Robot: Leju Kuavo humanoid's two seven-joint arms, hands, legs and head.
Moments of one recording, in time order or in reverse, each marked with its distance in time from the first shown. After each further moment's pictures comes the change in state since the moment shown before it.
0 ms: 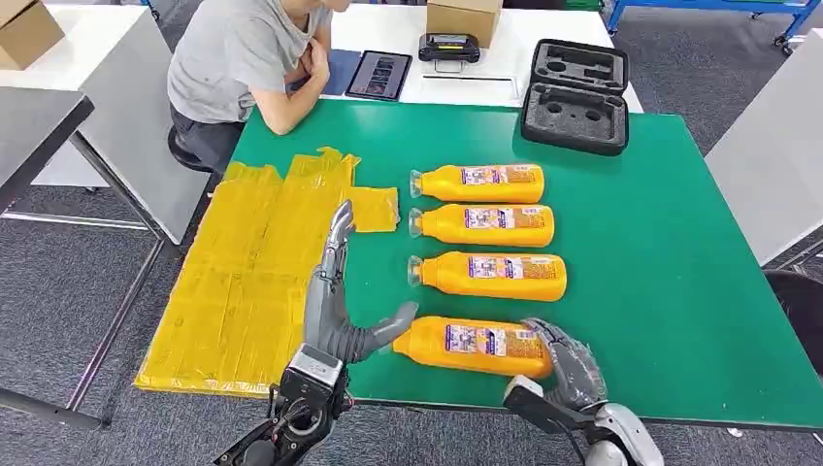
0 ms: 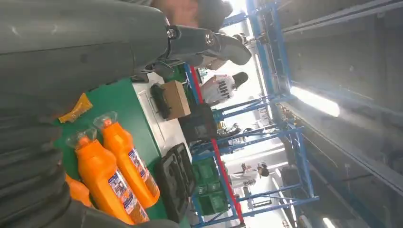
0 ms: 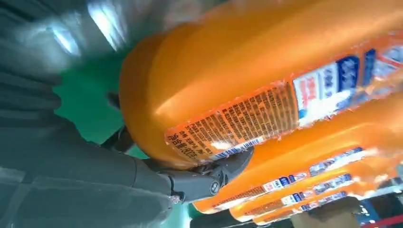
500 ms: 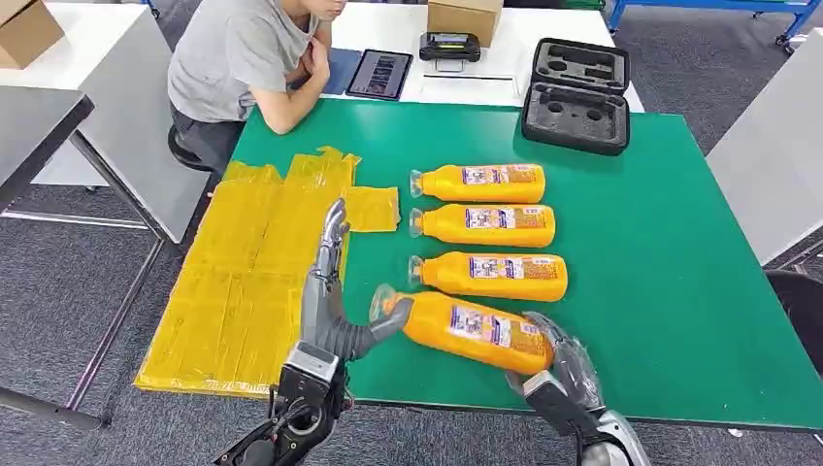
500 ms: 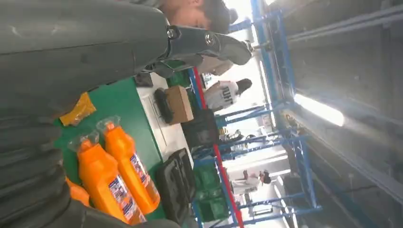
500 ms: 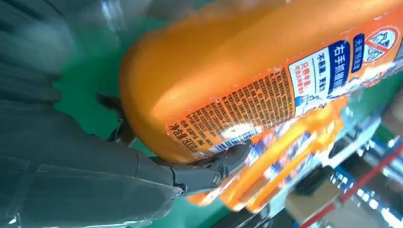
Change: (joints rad) left arm 0.002 -0.002 0.006 -0.012 0.022 0.038 0.000; right arm 0.014 0.058 -0.068 0.000 -0.281 0.003 -0.123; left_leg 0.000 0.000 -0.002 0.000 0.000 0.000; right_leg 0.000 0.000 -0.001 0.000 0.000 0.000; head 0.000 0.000
